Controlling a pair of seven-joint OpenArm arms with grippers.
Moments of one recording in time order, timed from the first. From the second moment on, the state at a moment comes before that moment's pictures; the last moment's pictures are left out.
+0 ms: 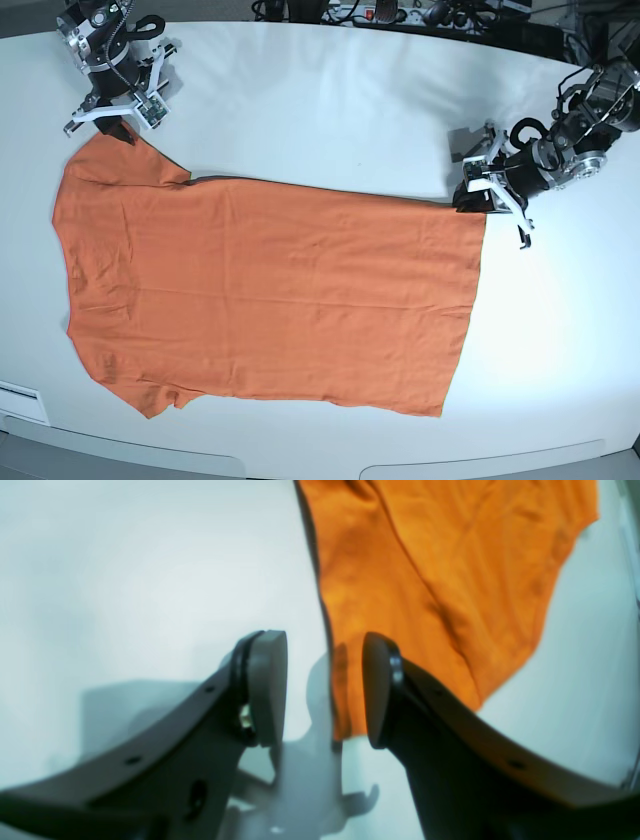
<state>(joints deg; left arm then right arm) -5.6 -57.7 45.3 90.6 7.8 -19.8 -1.3 -39.3 26.5 -1.0 116.7 -17.3 11.0 -29.7</state>
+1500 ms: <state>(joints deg) 18.5 -74.2 46.1 129.7 16.1 -11.5 33.7 -64.0 28.1 10.9 131.6 -19.6 10.3 -40.4</state>
